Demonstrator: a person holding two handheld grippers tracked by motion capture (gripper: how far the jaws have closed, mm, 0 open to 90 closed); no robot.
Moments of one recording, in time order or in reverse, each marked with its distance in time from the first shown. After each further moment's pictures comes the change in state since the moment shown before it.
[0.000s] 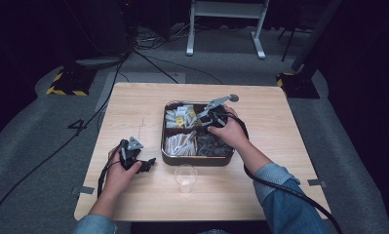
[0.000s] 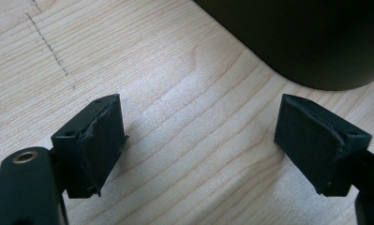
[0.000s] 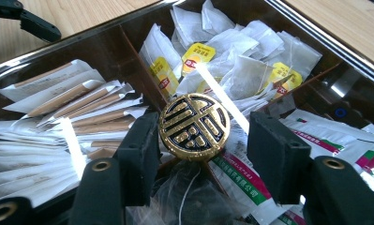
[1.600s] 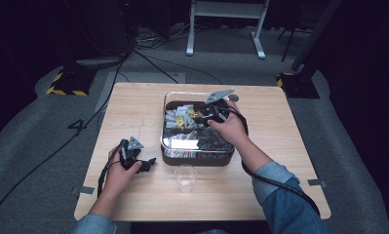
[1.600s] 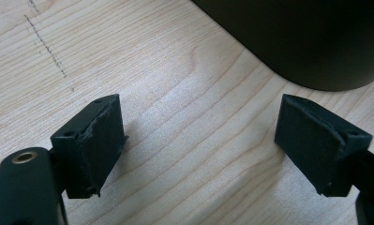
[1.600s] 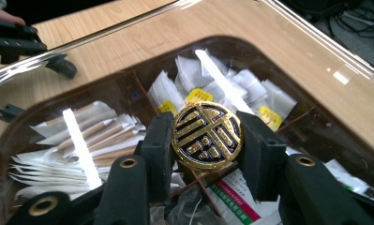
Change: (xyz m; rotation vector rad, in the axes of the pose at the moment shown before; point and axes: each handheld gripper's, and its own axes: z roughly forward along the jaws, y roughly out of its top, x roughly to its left) left arm 0.001 0.001 0.001 -0.003 -0.002 0.012; right arm 0.012 0.028 -0.030 -0.074 -0.039 -0.038
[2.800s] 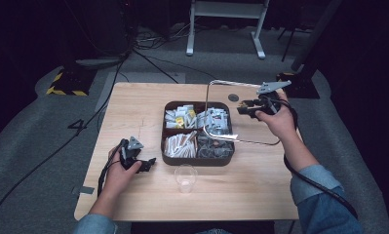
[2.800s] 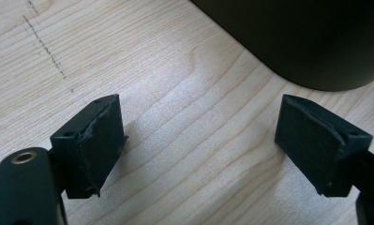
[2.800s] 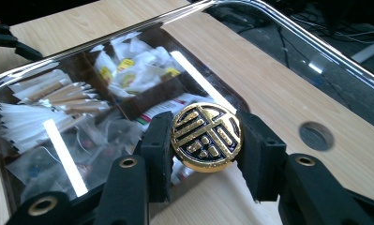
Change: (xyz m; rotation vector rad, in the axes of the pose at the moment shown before) left arm 0.001 0.000 0.000 0.004 -0.007 0.002; right arm -0.067 -0.047 -0.123 -0.037 -0.107 0.054
